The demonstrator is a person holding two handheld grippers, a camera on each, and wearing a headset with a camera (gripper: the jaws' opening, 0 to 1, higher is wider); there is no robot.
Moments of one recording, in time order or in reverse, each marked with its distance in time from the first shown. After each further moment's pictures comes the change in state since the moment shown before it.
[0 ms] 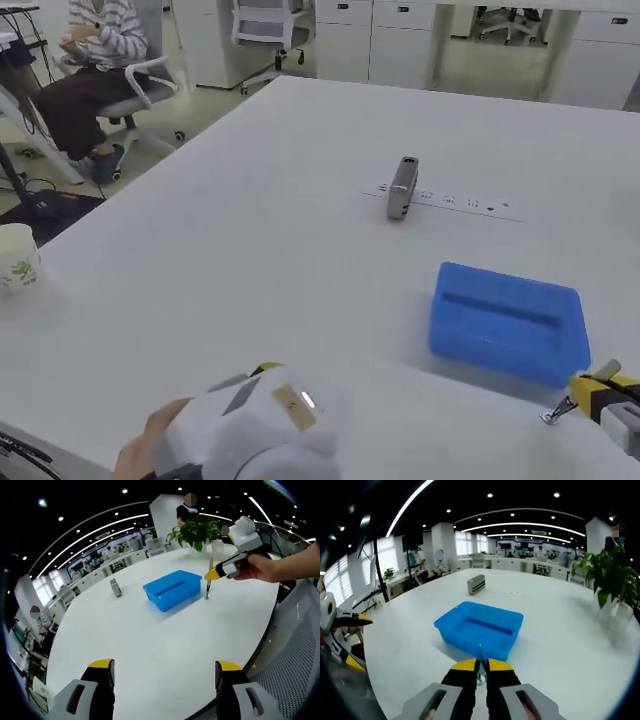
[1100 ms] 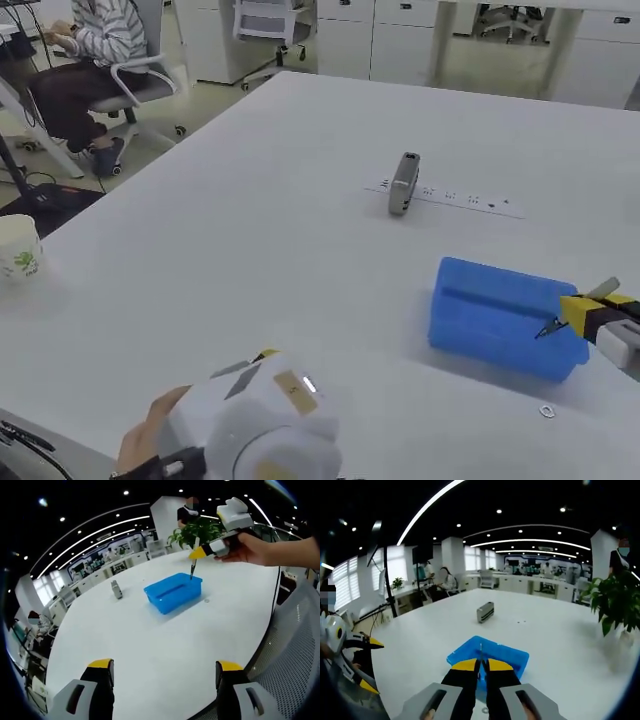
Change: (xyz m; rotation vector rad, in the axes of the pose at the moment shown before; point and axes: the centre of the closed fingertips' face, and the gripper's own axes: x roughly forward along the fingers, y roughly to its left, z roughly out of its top) left arm -0.002 0.001 0.004 -0.008 -0.022 0.003; right arm -0.015 0.018 0.073 -0.047 -0.142 0.056
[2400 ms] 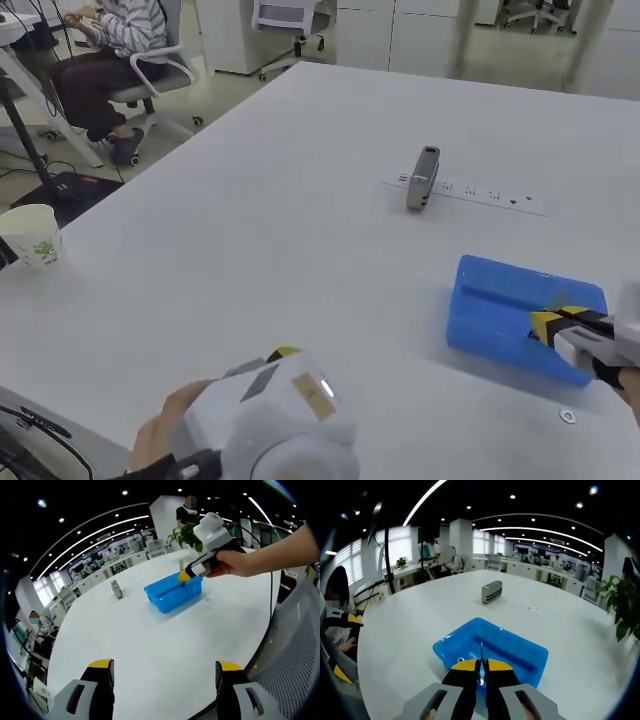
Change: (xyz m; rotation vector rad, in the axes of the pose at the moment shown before) left arm 0.001 0.001 -0.001 0.012 0.010 0.006; right arm 0.079 -0.007 -0.040 -0.096 0.145 0.034
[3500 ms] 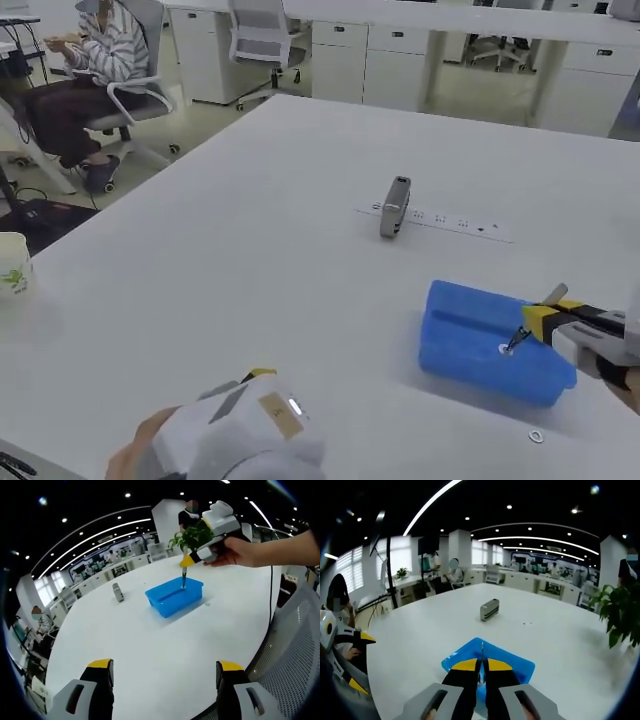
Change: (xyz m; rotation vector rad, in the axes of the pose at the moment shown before) left arm -0.003 0.001 0.005 -0.019 -0.036 -0.001; right arm -0.036 -0.003 0.038 0.031 -0.084 -0.008
